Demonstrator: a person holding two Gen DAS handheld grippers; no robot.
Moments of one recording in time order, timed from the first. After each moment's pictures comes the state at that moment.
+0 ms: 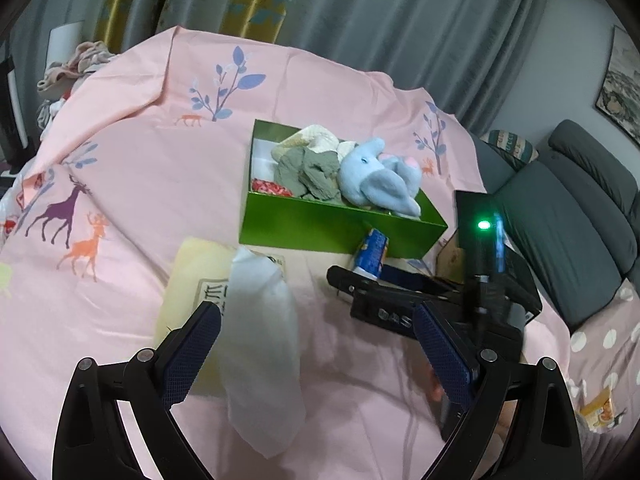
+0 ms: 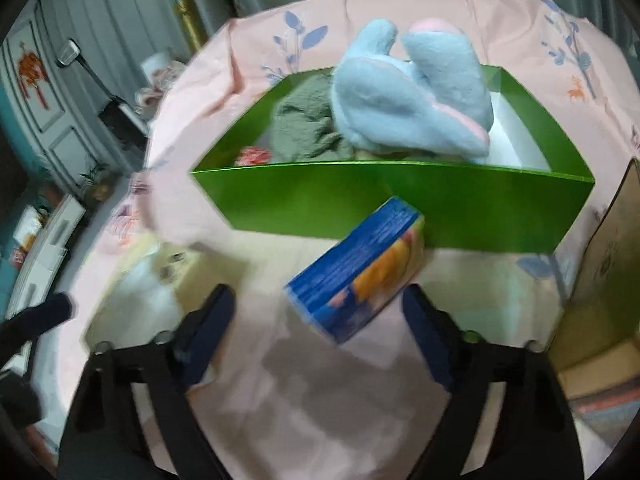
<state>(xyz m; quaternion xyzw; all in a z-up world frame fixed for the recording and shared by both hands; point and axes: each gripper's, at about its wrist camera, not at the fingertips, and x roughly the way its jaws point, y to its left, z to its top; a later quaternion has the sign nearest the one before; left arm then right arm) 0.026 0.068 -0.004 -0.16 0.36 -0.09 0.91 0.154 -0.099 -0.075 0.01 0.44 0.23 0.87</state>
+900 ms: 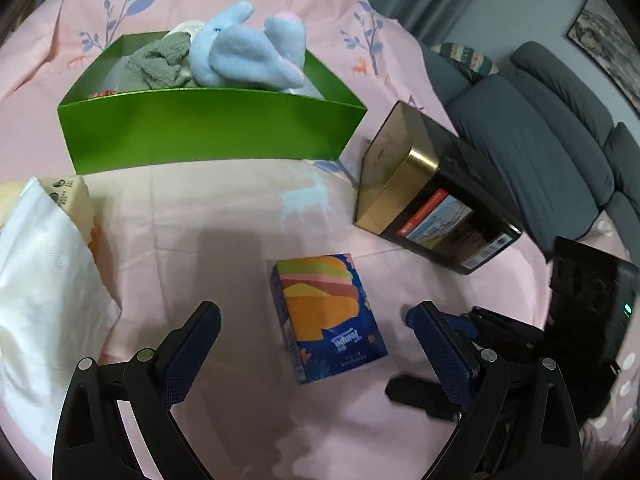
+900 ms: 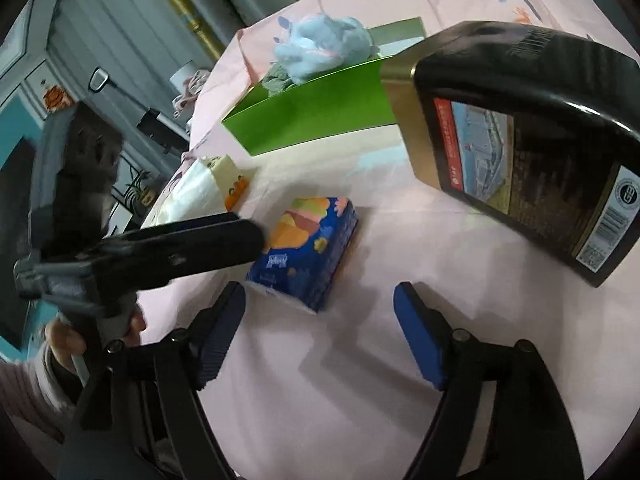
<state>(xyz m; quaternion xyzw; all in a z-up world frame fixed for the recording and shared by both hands) 0.063 -0.051 -0.054 -0.12 0.47 -0.20 0.85 0.038 -0.243 -0.070 0.09 0.45 0.32 0.83</state>
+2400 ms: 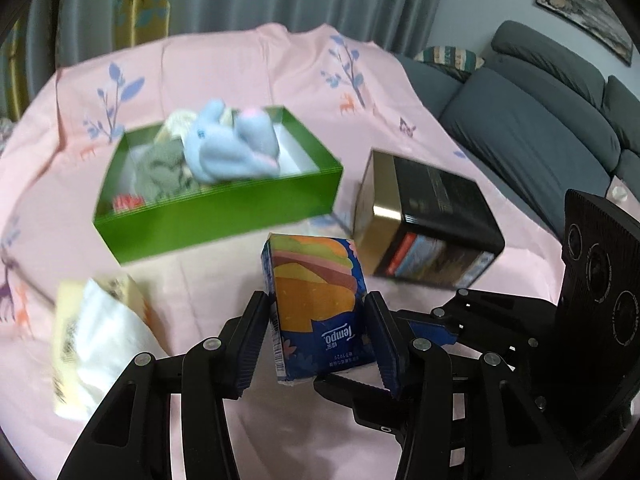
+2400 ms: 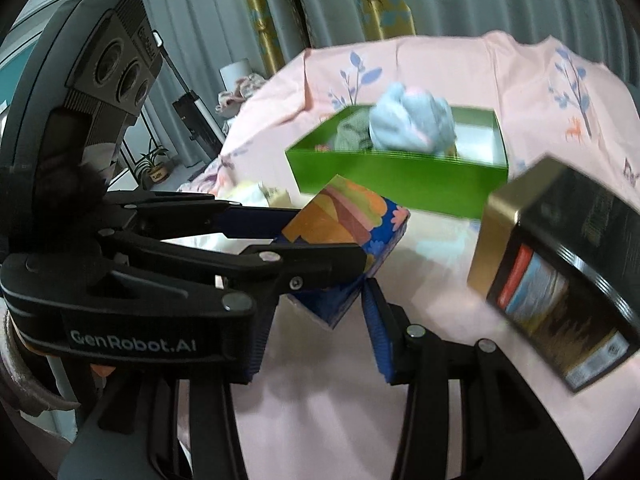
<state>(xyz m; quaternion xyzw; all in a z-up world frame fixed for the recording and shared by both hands) 0.057 -0.064 0.012 -0.03 0.41 -0.18 0.89 0.052 -0.177 -0.020 -0.02 0.35 0.36 0.86</state>
